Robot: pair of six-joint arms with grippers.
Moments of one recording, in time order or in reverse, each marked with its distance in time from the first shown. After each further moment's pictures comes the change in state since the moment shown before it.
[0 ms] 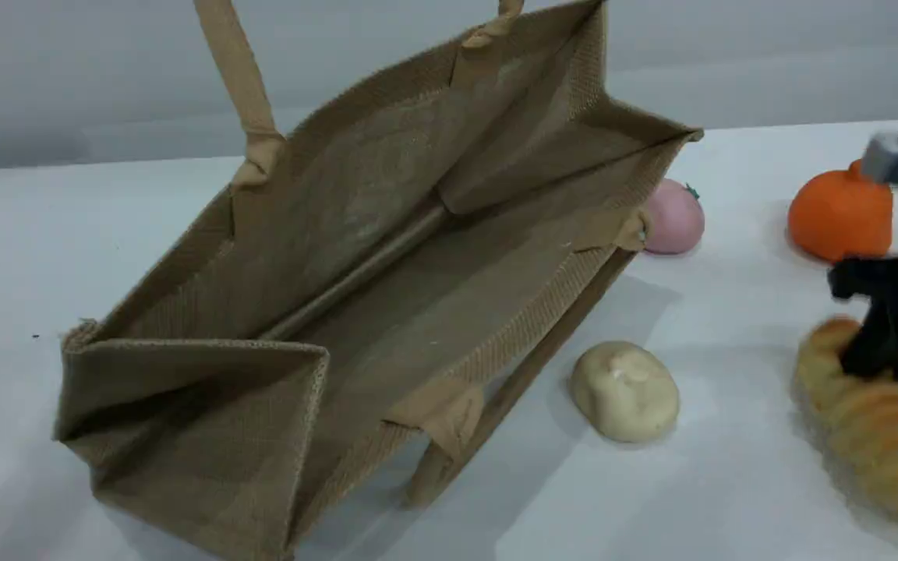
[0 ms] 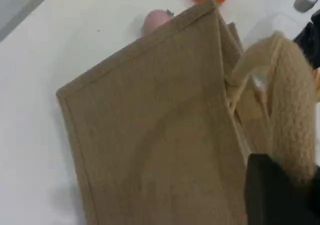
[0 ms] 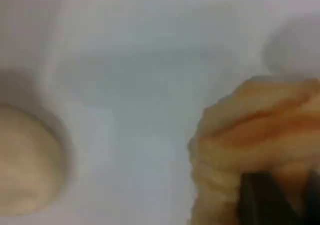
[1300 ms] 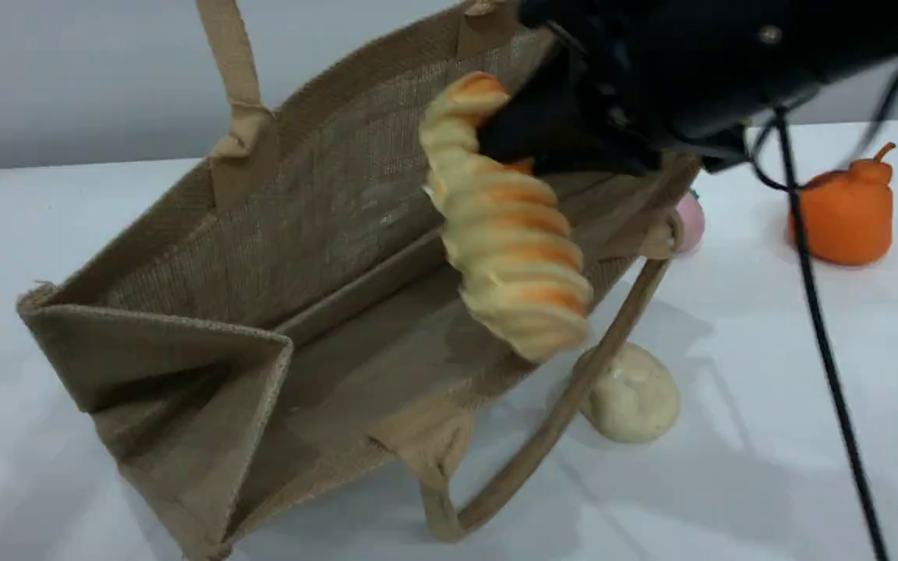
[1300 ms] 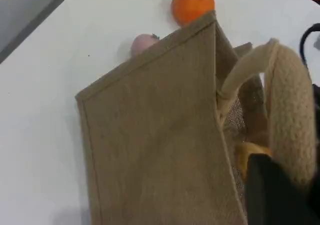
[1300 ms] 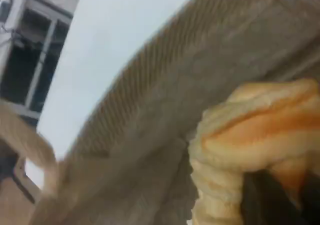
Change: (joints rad) left arm 0.000 -0.034 0.000 -0.048 0.001 0.028; right arm 0.461 -0.234 -0.116 0.621 0.226 -0.265
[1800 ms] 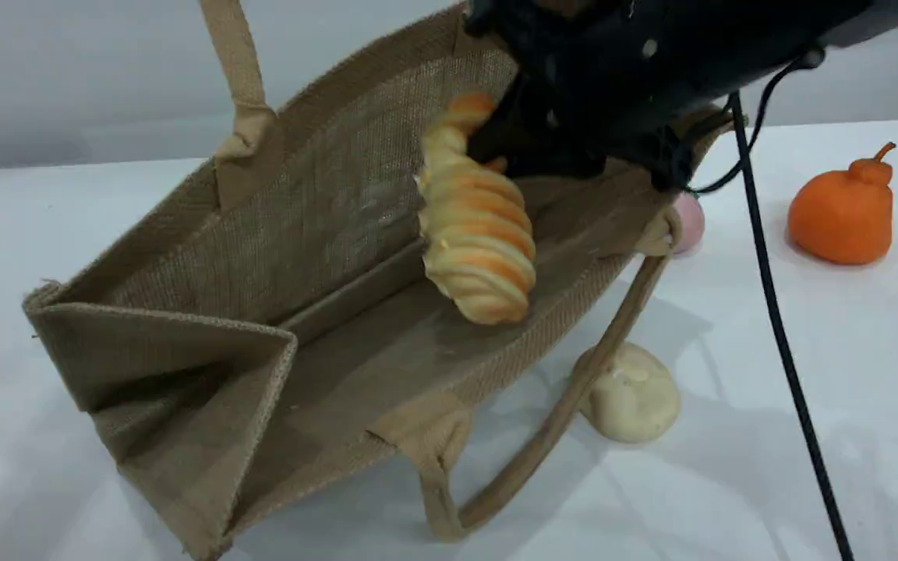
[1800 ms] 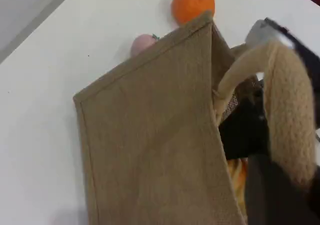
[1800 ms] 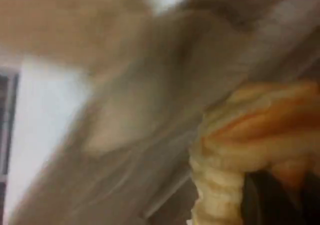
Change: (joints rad) left arm 0.000 0.002 0.000 -0.003 -0.002 -0.002; right arm 0.018 0.189 -0.168 -0.001 -0.173 0.217
